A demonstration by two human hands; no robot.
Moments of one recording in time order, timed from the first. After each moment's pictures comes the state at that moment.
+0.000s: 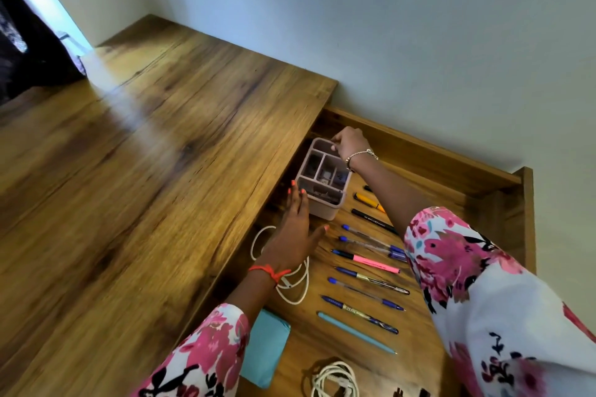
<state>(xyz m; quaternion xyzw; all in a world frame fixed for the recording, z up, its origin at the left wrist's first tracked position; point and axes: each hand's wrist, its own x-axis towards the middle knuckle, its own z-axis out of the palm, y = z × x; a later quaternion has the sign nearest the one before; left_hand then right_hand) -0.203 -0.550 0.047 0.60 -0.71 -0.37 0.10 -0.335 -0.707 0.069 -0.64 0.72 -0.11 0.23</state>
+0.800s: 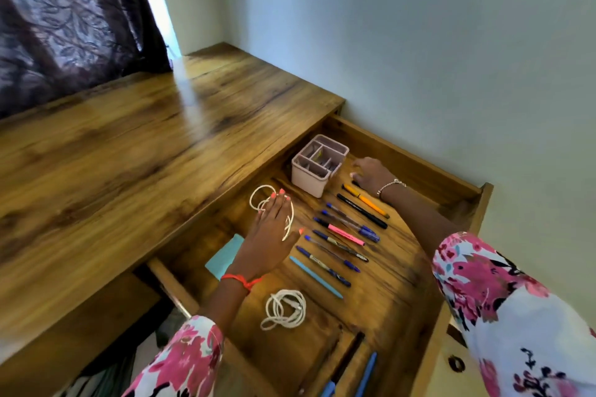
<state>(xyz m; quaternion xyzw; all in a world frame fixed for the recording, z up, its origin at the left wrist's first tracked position) -0.233 -0.396 0.080 0.67 -0.69 -0.22 0.18 -0.425 -0.576 0.104 -0.81 0.57 -0.02 0.14</state>
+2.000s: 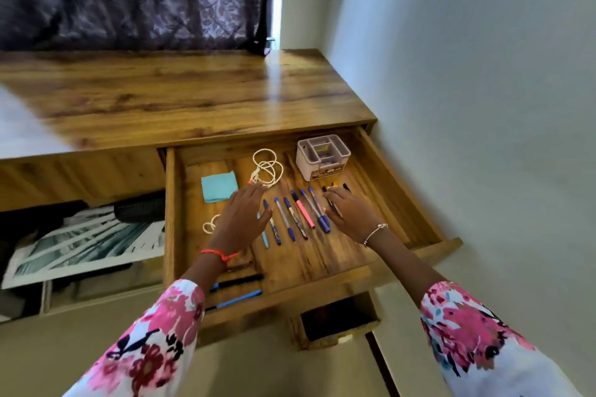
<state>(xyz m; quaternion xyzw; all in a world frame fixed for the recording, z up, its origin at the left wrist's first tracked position) -0.417 -0.333 0.107 0.85 -0.47 -0.02 0.22 -0.565 -0.522 0.121 -0.98 0.15 -0.02 0.09</state>
